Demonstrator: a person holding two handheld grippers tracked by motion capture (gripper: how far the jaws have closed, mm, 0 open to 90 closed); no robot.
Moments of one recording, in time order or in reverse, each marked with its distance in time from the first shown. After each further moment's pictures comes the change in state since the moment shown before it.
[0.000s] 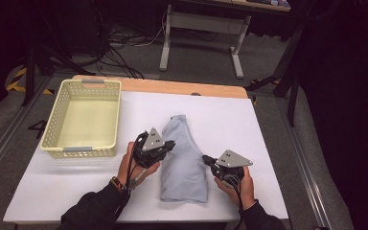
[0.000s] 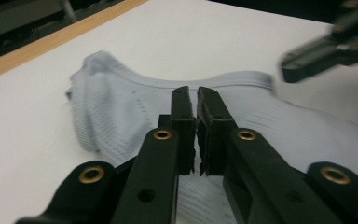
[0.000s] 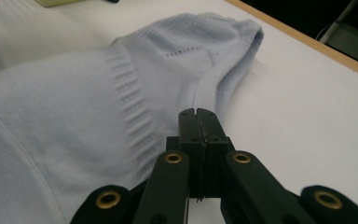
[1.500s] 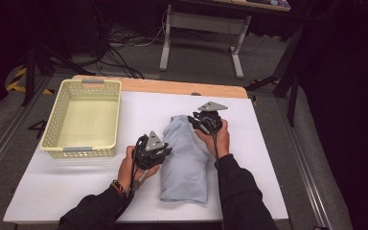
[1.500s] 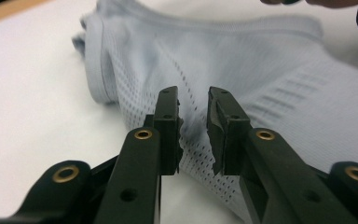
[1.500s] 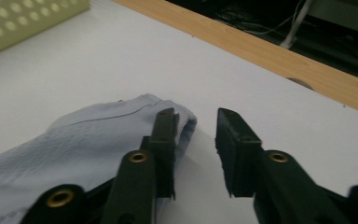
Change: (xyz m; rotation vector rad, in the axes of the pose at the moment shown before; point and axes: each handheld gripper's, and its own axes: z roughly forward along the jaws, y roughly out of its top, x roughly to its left) left arm 0.010 -0.018 0.015 0.093 0.081 -0.087; right arm -0.080 0.073 0.120 0.055 -0.071 0.180
